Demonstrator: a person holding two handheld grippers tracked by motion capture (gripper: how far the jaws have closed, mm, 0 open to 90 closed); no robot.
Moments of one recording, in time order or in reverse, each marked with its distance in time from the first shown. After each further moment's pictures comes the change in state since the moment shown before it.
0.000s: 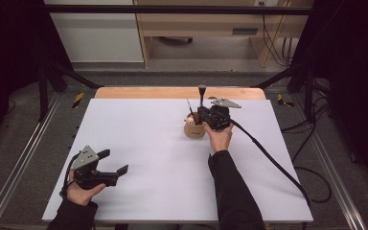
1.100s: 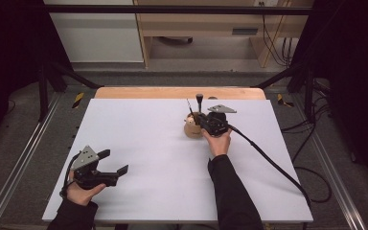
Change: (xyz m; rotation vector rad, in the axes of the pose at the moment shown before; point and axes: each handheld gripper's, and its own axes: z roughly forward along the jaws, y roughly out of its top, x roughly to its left) left arm 0.000 0.000 0.000 -0.001 -0.001 0.003; right arm -0.001 -0.024 0.010 0.082 -0.007 -0.020
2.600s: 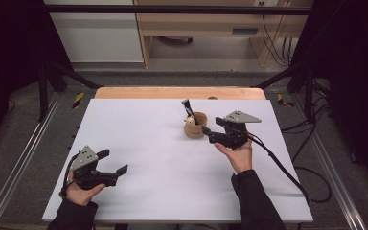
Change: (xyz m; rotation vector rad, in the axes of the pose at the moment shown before) left arm 0.000 0.001 -0.002 -0.007 0.006 -0.001; right arm 0.014 0.012 -0.106 -0.053 0.116 -0.117
